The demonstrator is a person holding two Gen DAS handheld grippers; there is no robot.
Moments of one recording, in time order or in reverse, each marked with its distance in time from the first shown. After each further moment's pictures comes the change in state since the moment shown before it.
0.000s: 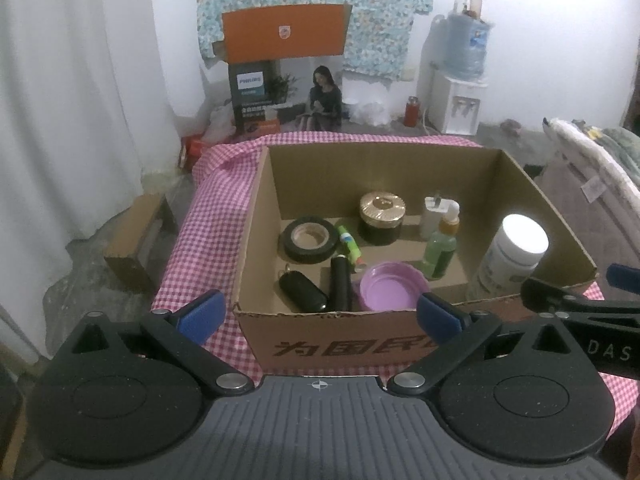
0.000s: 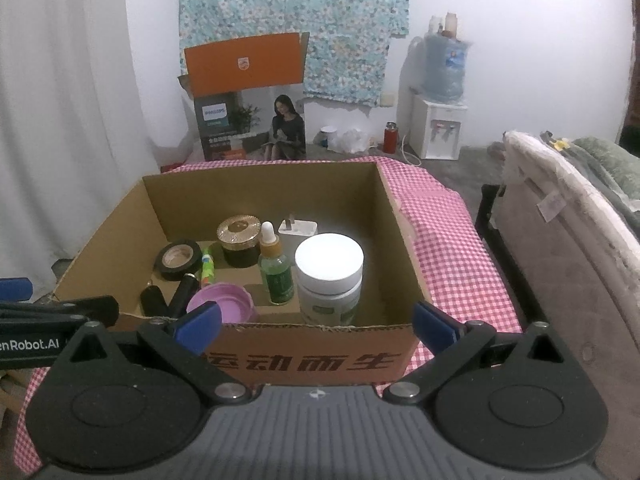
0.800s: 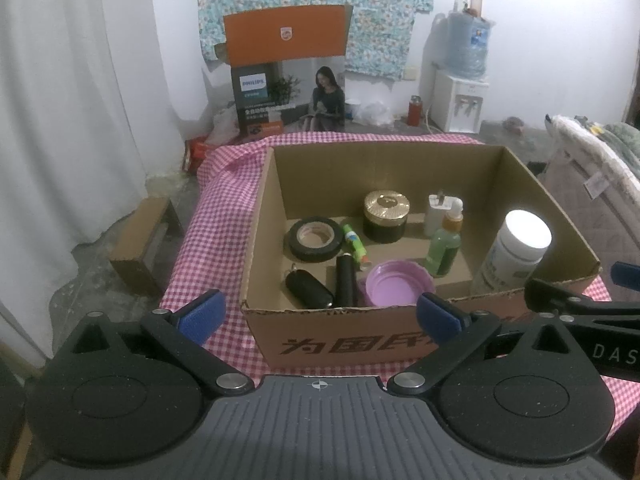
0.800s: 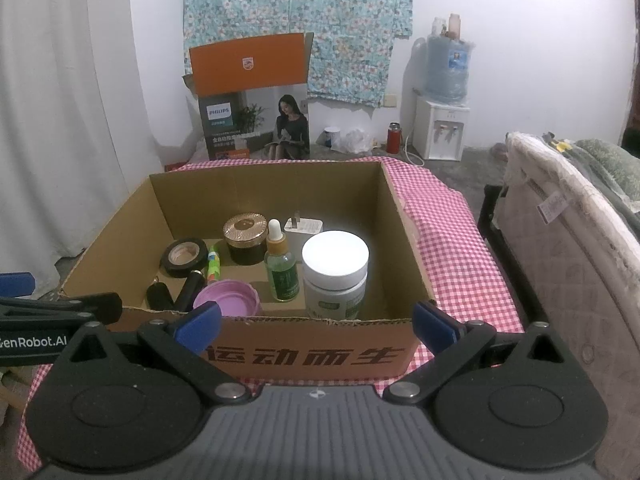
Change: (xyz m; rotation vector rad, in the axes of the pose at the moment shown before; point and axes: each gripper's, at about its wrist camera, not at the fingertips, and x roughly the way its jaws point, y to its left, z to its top) left arm -0.004 0.001 -0.001 0.012 0.000 0.013; right arm -0.006 0.004 0.000 -0.006 0.004 0.010
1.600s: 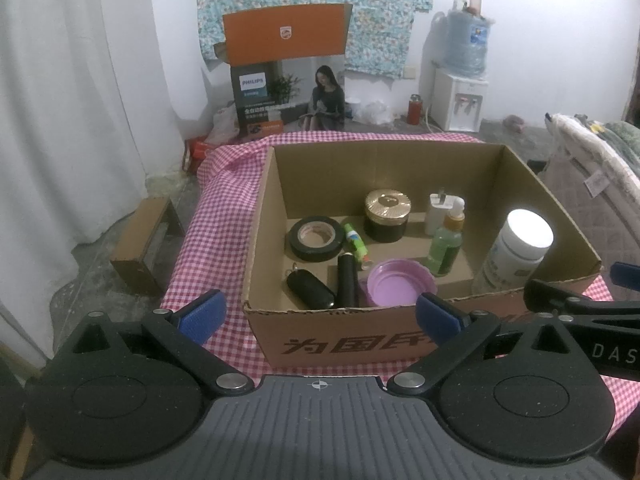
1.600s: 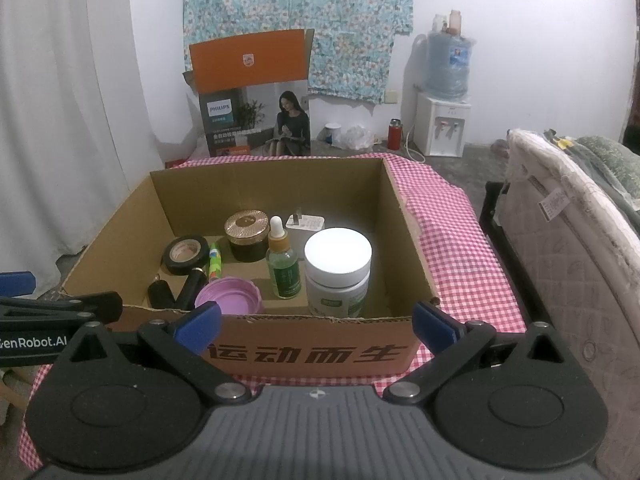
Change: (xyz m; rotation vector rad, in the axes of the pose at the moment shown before) left arm -0.001 0.001 -0.001 0.002 0.001 0.001; right arm 0.002 -0.001 -0.001 0.004 0.007 0.002
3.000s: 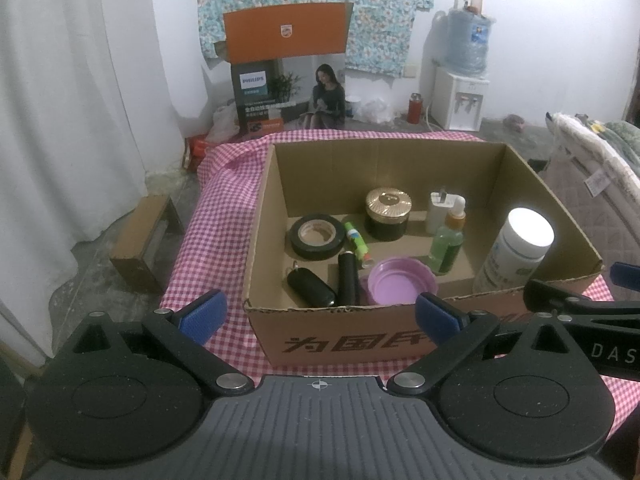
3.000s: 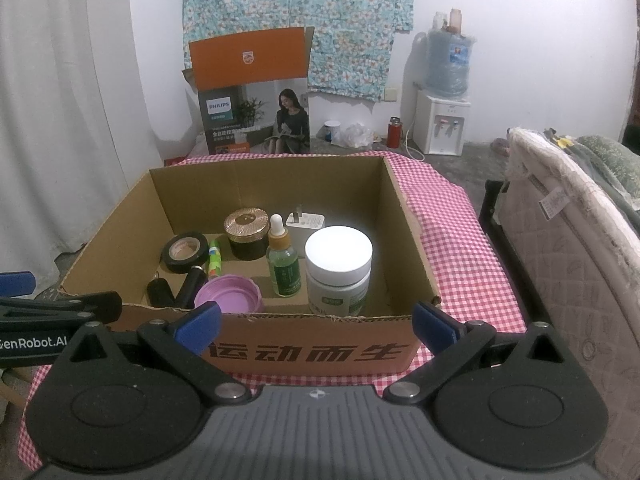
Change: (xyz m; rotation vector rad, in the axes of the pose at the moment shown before) left arm 0.000 0.000 -0.002 0.000 0.004 0.000; right arm 0.002 -0.001 -0.002 -0.003 0.007 0.005
